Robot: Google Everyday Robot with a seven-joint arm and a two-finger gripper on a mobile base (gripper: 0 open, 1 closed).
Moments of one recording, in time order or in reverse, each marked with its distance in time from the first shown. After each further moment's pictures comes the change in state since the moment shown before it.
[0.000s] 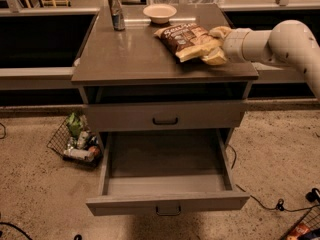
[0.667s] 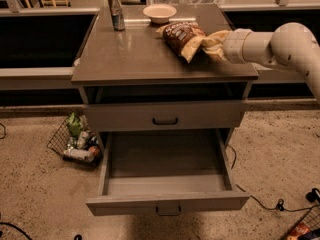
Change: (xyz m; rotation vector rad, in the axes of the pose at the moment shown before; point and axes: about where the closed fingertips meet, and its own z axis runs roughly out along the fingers) arm -0.009 0.002 -0.003 0.011 -0.054 0.004
